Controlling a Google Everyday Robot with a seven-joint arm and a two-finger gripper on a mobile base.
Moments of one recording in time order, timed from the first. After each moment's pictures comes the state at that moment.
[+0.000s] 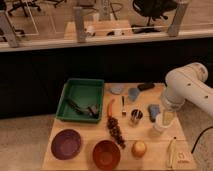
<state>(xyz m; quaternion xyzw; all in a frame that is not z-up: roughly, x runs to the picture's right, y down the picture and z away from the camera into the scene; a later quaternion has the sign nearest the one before) 0.286 0.111 0.684 -0.28 0.02 0.02 0.96</state>
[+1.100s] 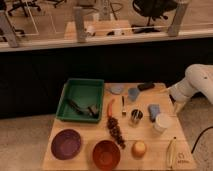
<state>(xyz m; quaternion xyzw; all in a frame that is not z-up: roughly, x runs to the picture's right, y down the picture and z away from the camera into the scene) 0.349 0.078 0.776 -0.22 -0.17 -0.24 0.93</state>
